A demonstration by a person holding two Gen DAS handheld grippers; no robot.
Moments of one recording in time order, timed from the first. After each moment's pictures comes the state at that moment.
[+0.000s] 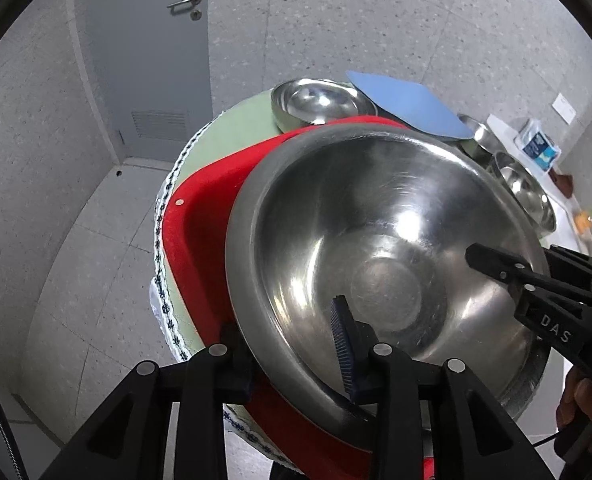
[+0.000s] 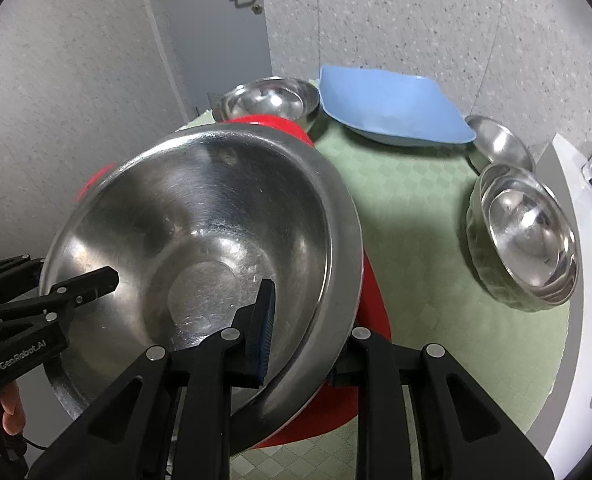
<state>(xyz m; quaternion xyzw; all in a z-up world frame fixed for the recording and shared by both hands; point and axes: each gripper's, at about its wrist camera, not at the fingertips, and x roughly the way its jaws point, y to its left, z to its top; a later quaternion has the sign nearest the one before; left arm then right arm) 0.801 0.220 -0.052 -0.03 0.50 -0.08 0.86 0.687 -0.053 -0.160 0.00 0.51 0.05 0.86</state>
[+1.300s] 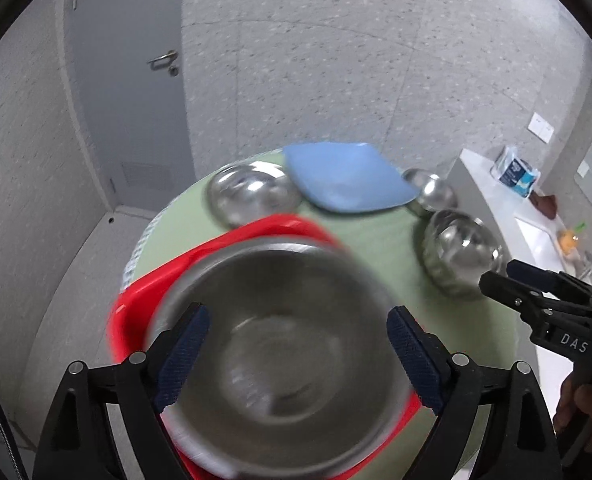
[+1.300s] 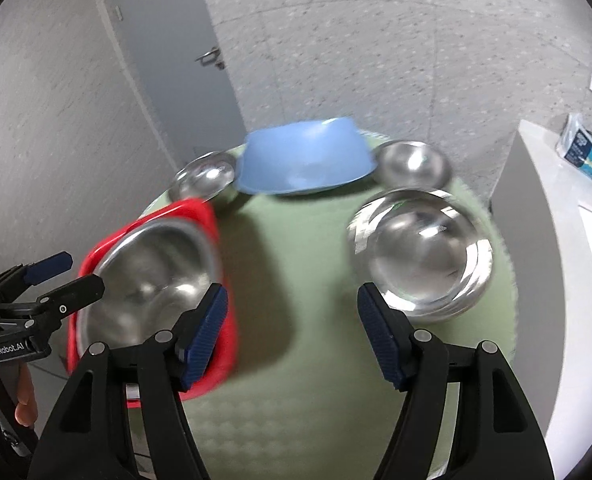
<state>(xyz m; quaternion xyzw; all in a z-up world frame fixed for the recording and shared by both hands) 0.794 0.129 0.021 -0.02 0.42 -0.09 0.90 0.666 -0.167 -0.097 0.07 0.44 0.03 0.89</state>
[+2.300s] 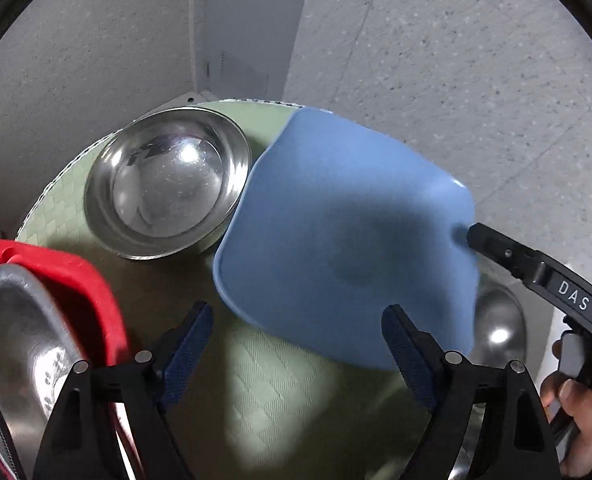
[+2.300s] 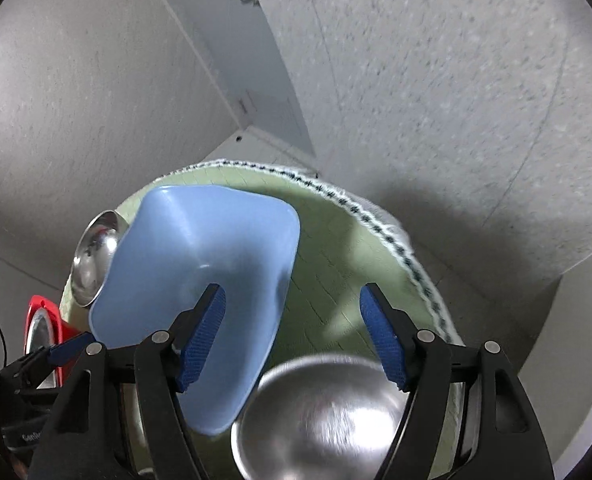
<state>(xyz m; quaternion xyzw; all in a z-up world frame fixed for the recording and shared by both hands) 1.035 0.007 -0.101 -0.22 0.53 0.16 0.81 0.979 -0.281 -0.179 0.03 0.55 0.22 0.81</state>
